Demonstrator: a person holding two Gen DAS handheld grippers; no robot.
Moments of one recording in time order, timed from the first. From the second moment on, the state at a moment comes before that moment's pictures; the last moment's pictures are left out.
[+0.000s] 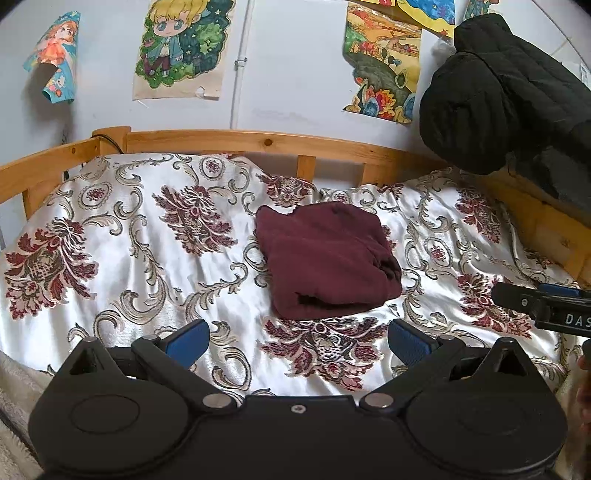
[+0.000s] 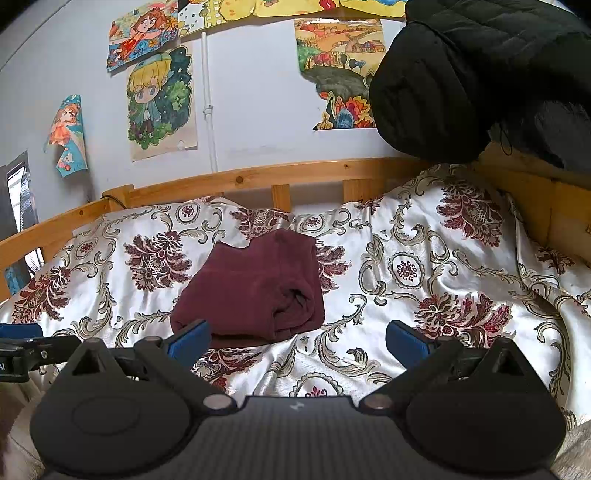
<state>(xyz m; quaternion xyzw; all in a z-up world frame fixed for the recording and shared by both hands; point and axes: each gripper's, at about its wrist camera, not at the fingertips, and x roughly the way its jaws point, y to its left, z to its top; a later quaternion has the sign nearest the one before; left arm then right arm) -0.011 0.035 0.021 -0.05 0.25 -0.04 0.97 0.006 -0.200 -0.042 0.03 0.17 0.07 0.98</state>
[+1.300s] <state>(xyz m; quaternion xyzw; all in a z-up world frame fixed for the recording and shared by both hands) -0.003 0.032 0.022 0.00 0.26 0.03 0.97 0.012 -0.200 -0.049 0.03 0.19 0.07 0.98</state>
